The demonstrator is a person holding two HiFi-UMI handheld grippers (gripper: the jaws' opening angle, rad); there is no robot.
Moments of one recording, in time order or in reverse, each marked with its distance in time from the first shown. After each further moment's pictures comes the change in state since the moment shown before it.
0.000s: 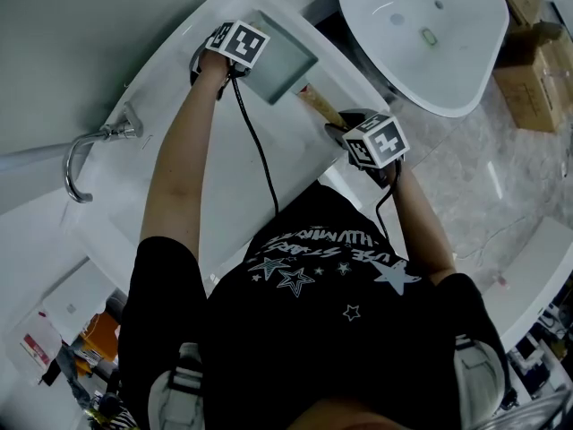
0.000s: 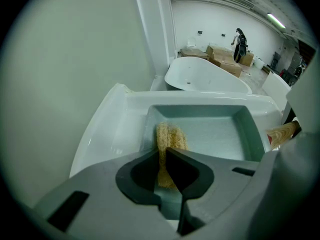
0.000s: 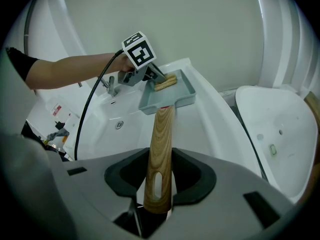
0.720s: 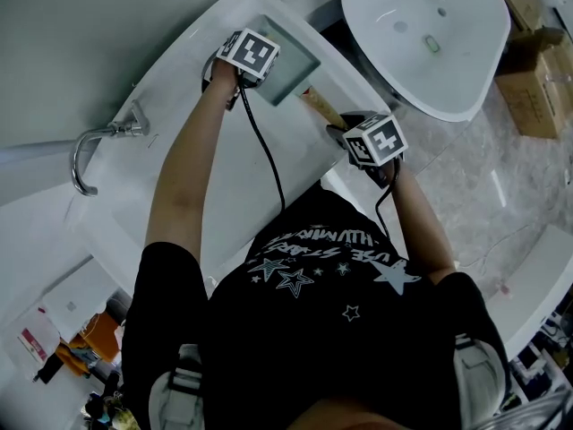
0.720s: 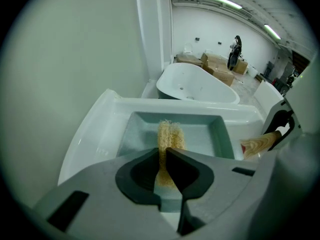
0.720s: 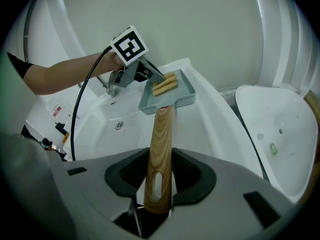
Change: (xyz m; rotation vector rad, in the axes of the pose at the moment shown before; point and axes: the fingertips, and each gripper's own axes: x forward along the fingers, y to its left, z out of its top) left arm -0.025 -0.039 0.006 -0.029 -0.035 -0.093; right arm 0.001 -0.001 -0.001 0.009 -0.007 -0.003
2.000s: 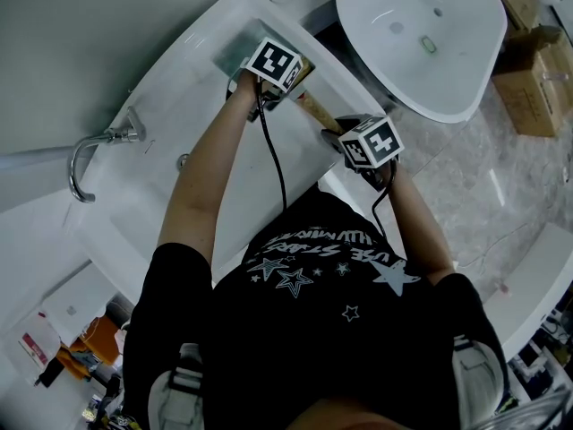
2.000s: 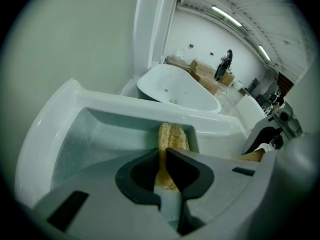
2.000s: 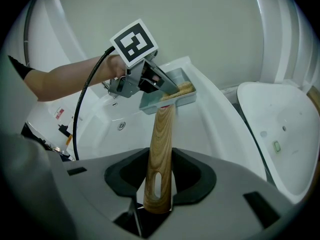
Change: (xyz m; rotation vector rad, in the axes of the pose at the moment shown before) left arm 0.022 -0.074 0.016 -0.052 0.003 -0.210; right arm 0.001 0.001 0.000 0.017 0.007 0.036
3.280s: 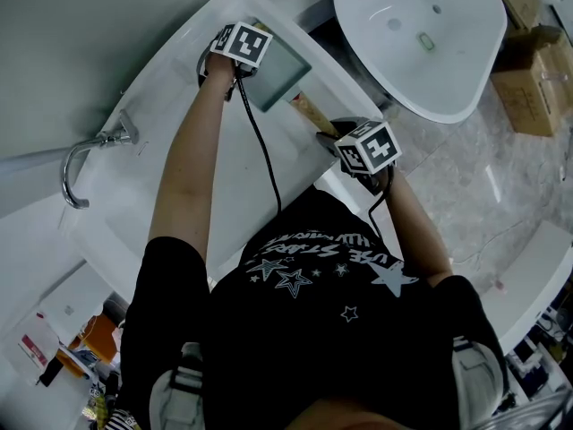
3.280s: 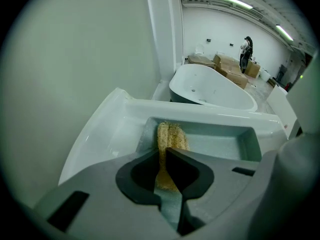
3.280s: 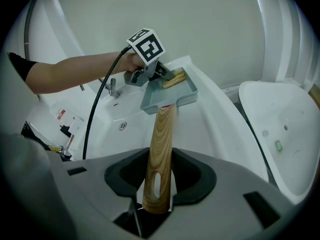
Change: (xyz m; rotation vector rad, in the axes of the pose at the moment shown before) left arm -0.010 0.109 0.012 -0.021 -0.034 0.301; right arm 0.002 0.001 0.001 0.004 0.002 0.017
